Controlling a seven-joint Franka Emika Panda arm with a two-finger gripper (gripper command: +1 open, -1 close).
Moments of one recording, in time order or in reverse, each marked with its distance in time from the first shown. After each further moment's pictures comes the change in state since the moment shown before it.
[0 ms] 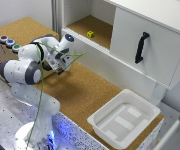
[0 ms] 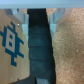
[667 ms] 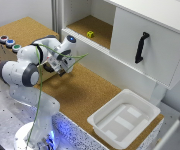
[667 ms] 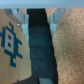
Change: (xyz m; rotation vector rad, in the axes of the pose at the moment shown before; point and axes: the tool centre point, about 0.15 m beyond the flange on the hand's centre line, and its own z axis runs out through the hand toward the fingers) arm 0.002 0.023 -0.008 -0.024 0.010 0.028
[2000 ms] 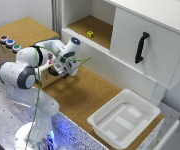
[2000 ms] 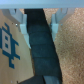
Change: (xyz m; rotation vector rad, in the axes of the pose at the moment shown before) arm 0.002 0.048 -0.014 -0.043 0.006 0.087
